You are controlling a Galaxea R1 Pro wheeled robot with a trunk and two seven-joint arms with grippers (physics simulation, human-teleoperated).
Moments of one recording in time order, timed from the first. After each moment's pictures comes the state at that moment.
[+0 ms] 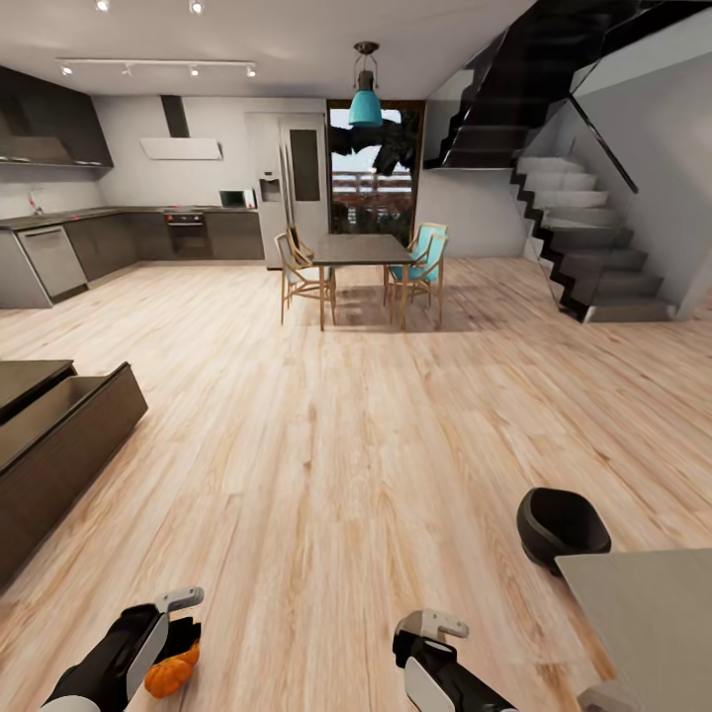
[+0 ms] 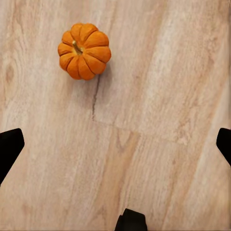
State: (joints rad) left arm -0.48 0.14 0.11 -0.57 0.16 0.58 0.15; right arm -0.51 0.16 0.54 -0.36 -0.76 0.10 -0.48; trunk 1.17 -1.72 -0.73
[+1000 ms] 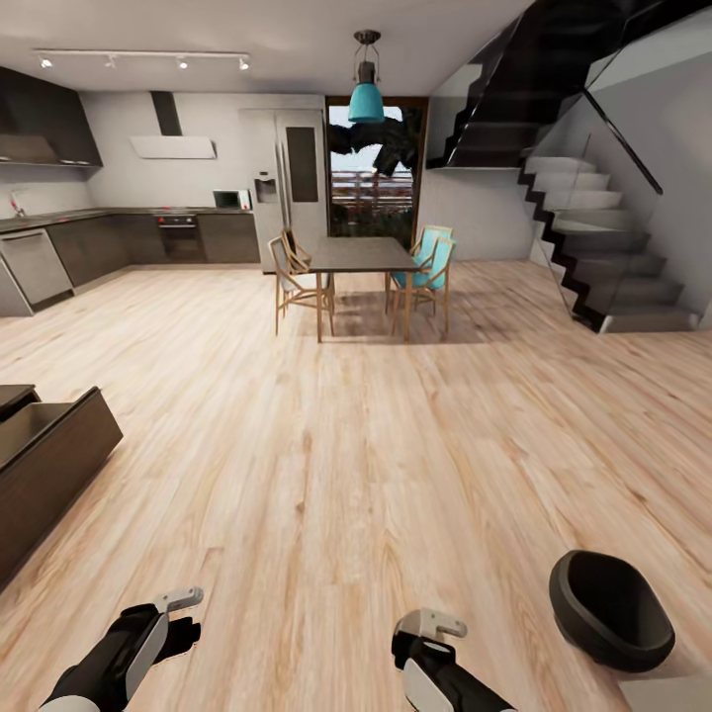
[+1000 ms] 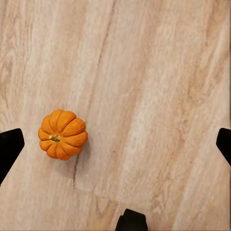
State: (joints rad) left arm -0.48 0.14 0.11 -0.57 0.16 0.58 0.15; right arm -0.51 0.16 0.57 -0.36 -0.76 0.10 -0.48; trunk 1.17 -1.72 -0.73
